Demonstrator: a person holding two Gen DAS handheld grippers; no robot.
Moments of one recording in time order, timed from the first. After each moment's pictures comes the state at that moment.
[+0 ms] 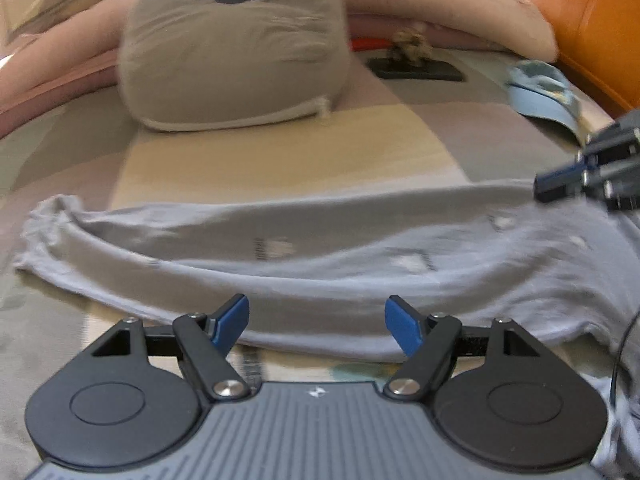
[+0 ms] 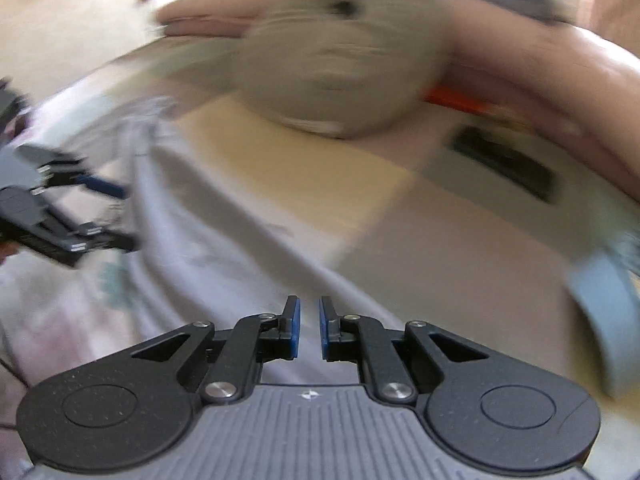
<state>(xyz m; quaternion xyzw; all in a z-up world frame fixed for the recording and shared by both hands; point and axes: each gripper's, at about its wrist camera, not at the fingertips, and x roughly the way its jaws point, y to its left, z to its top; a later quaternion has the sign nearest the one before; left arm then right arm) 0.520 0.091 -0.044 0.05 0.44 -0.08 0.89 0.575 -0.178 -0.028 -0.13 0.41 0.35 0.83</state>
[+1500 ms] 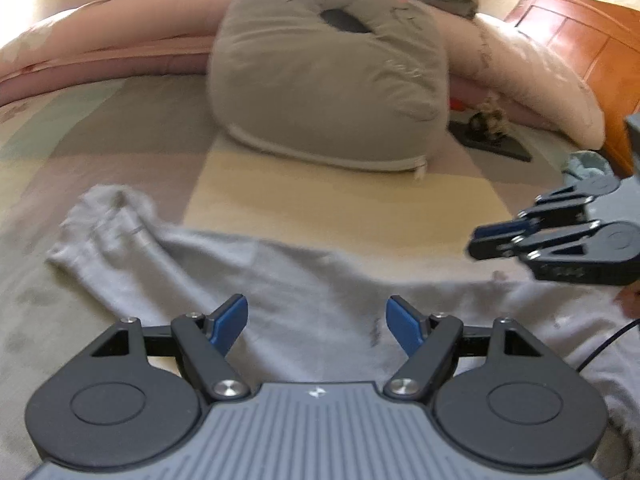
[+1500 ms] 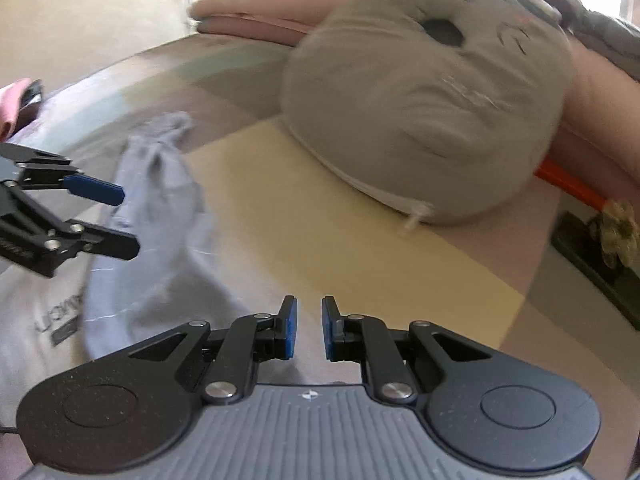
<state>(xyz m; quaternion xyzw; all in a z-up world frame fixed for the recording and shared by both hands) 0.555 0.152 -0.042 -0.05 0.40 -0.06 0.91 0.644 -0.055 -0.052 -0.15 0.38 0.37 0.83</state>
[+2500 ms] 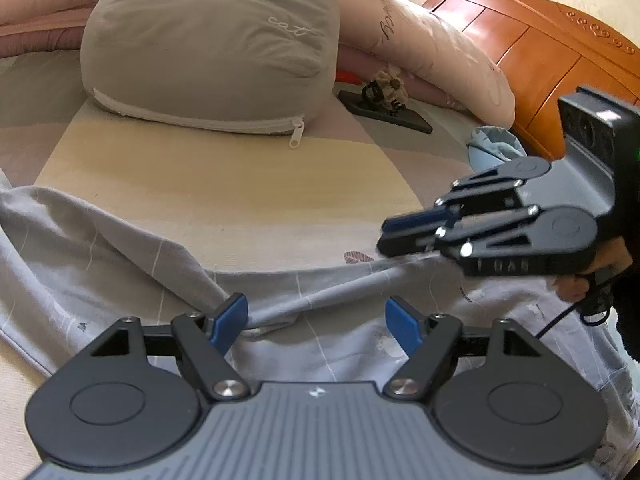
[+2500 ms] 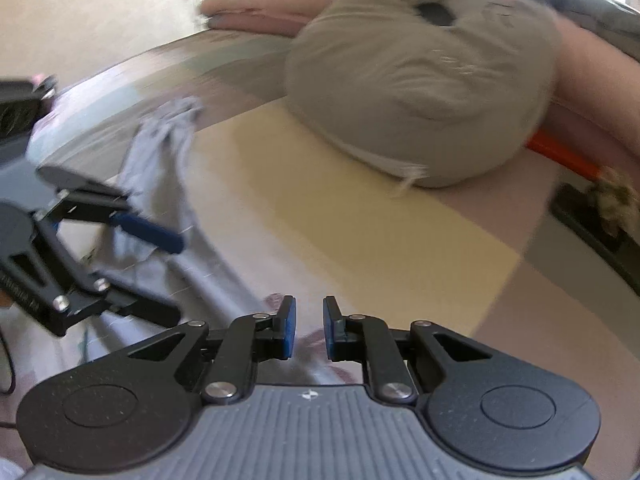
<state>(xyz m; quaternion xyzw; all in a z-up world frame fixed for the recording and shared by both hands) 0.558 0.115 -0.076 -0.09 0.40 -0.20 0.89 0.622 -0.087 -0.063 -0.16 0.39 0.40 0.82</state>
